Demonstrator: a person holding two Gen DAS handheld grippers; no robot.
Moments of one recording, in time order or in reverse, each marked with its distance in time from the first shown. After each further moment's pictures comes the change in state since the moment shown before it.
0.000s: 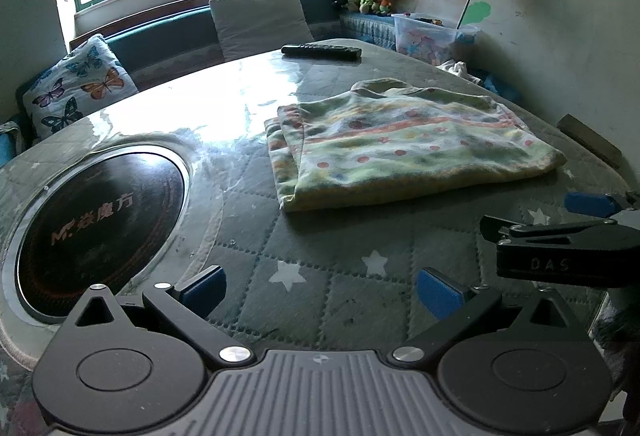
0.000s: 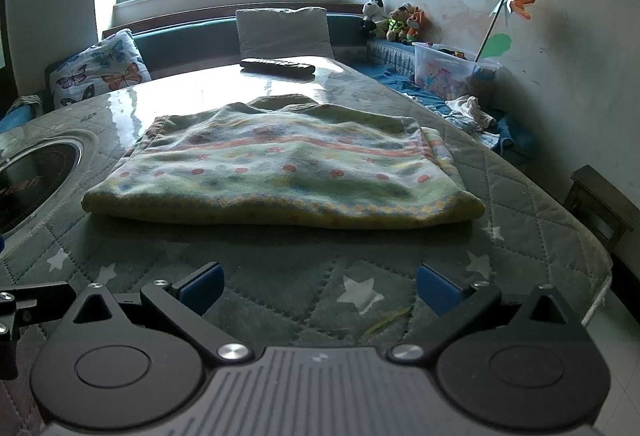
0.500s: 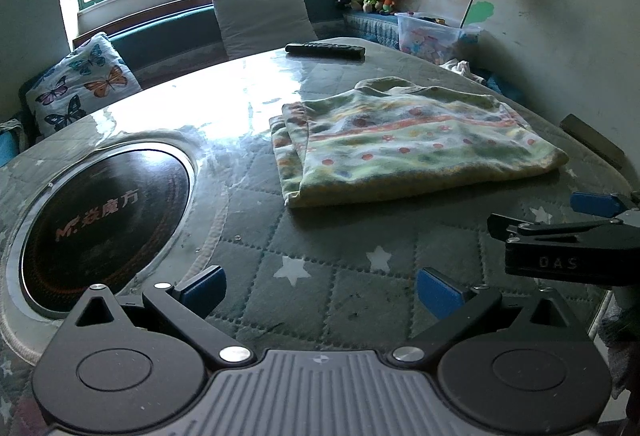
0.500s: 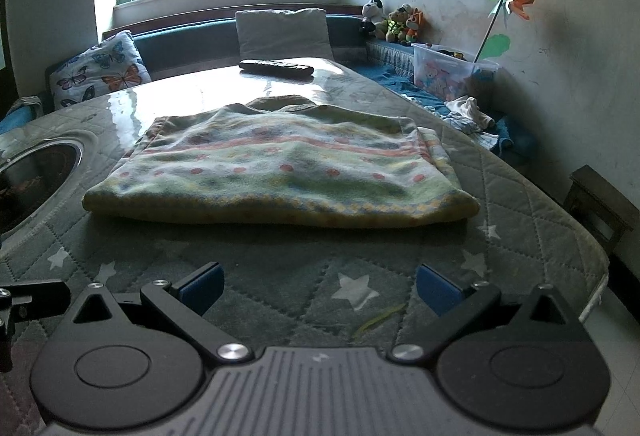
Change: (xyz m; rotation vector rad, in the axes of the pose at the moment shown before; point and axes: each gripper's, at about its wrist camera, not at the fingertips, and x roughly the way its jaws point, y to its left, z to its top) left arm -0.003 0.001 -0.001 -0.003 0.006 0.009; right arm -0.003 -0.003 -0.002 0.003 -0.004 0.000
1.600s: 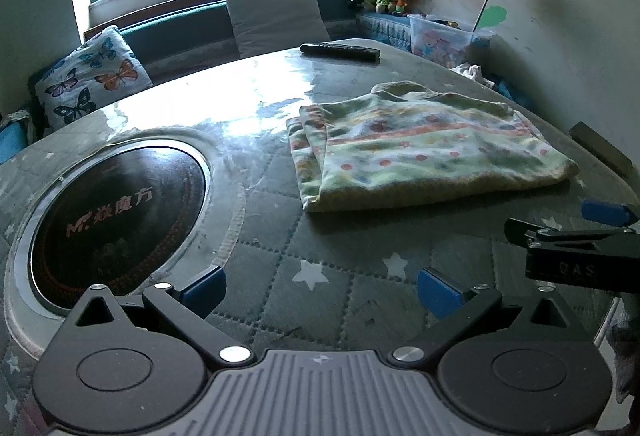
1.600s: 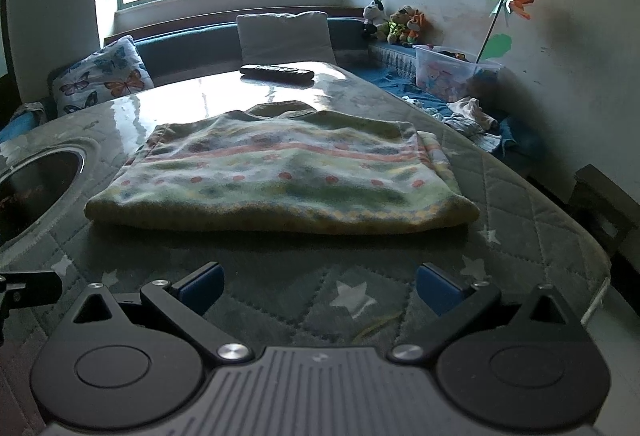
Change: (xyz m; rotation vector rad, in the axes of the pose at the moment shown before) left arm -0.003 0.010 0.004 -0.028 0.004 0.022; right arm -0.001 -0.003 0.003 0.009 -0.008 0.011
